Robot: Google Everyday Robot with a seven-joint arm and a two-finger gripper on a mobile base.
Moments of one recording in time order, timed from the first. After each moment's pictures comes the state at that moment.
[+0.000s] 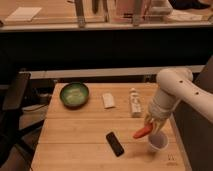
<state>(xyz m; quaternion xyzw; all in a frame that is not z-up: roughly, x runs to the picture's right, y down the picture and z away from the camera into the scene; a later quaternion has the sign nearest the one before) 0.211 0.180 0.641 -0.41 -0.20 -0.20 0.87</state>
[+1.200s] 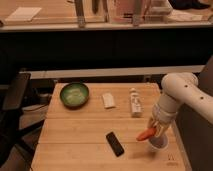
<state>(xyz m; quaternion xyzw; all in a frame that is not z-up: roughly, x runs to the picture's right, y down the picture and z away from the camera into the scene) 0.225 0.193 0.648 -0.42 -0.19 -0.17 0.87</state>
